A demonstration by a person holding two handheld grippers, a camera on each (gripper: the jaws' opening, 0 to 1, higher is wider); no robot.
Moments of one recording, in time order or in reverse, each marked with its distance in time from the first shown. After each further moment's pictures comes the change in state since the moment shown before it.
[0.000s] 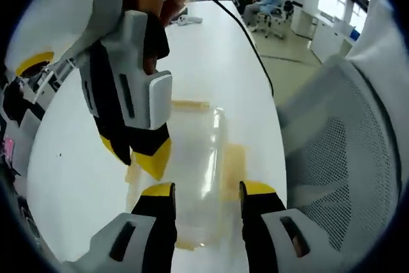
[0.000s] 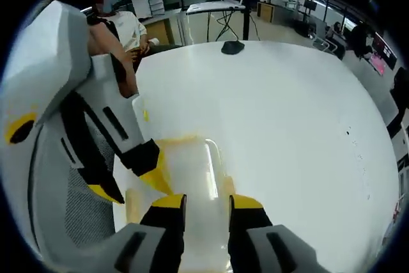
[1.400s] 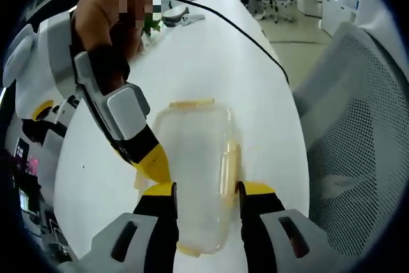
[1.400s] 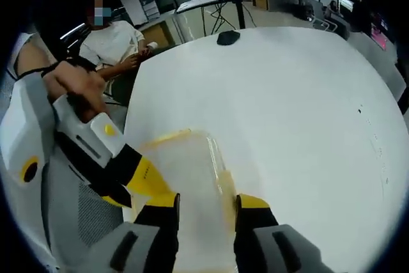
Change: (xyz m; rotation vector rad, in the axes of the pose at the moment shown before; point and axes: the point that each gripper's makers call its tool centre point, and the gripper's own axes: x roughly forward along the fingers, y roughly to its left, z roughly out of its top) left arm 0.010 0.006 -0.001 0.105 0.025 0.198; right arm 0.008 -0.004 -0.008 0.111 0.022 0.118
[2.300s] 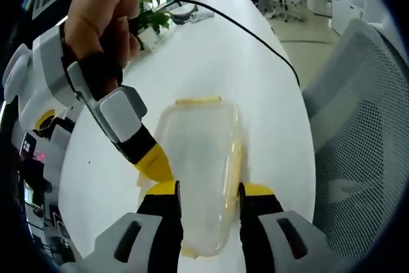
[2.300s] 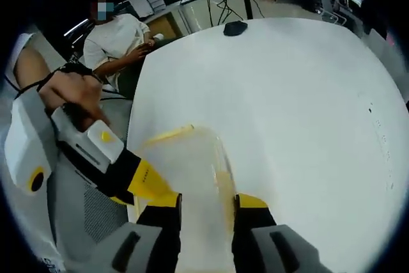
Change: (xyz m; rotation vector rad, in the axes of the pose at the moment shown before) left arm 0.005 0.002 0.000 -0.010 0.001 0.058; right arm 0.001 0.003 -0.001 -0.007 0.054 0.065
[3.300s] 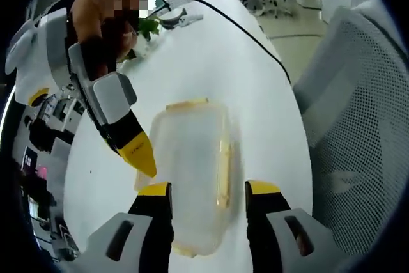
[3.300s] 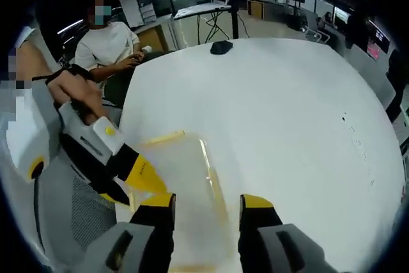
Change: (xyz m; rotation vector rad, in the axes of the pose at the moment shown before) left arm -0.005 -0.007 0.002 0.067 -0.006 -0.021; right arm -0.025 -0.004 -0.002 -0.028 -0.113 -0.152
